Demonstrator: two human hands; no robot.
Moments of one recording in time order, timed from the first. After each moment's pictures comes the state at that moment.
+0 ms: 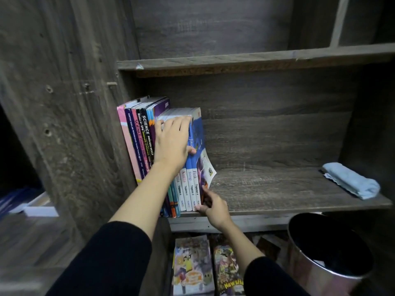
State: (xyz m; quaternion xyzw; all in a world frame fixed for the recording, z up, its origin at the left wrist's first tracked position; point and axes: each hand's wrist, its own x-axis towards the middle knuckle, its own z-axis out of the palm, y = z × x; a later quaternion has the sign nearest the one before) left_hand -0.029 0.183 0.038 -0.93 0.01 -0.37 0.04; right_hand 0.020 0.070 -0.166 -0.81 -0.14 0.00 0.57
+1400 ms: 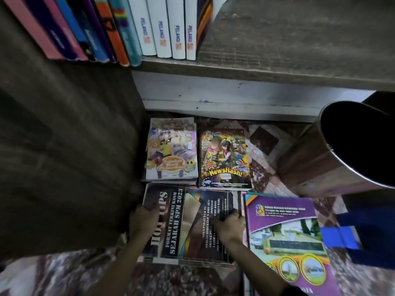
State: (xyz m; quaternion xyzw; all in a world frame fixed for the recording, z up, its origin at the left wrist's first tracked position) left_hand -0.138 0.200 -0.468 -0.78 -0.46 0.13 -0.39; right_hand -0.114 -0.005 -0.456 -0.88 0.24 0.29 0.30
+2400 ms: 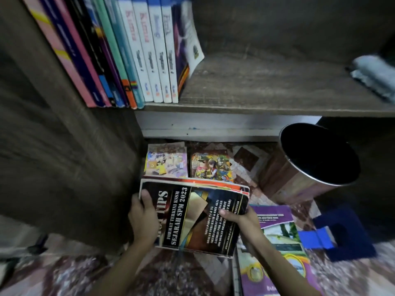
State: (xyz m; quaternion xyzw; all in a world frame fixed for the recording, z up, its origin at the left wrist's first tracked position) left_hand -0.146 0.163 -0.354 -0.74 -0.36 -0.18 -0.54; right_hand -0.115 -0.065 -0.375 -0.64 0.21 0.18 0.72
